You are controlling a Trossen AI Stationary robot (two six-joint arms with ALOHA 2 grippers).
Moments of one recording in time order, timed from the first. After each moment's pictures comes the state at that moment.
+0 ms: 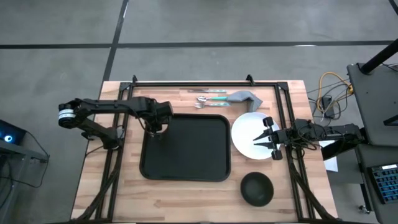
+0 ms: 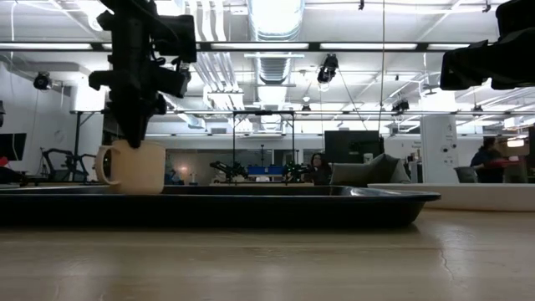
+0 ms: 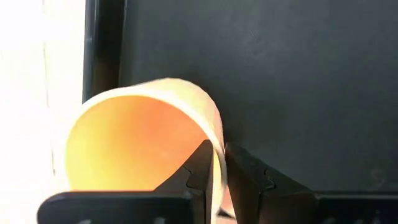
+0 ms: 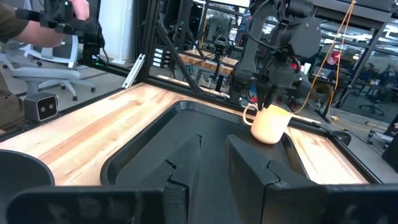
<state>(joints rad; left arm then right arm) 0.26 1.35 0.97 -1.02 -0.04 0.11 0.07 0.03 0.02 0.00 -0.16 -0.20</state>
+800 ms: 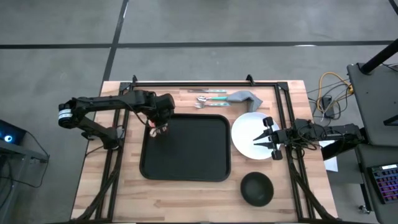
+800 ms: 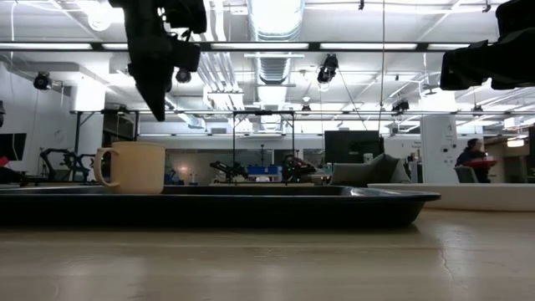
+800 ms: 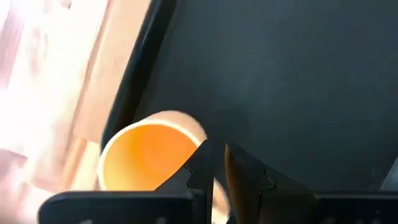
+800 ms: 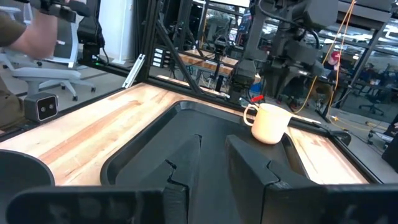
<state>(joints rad) 0.25 1.35 1.14 -1.07 -0.04 -0.14 0.07 0.03 0.02 0.00 -0.16 -0.20</state>
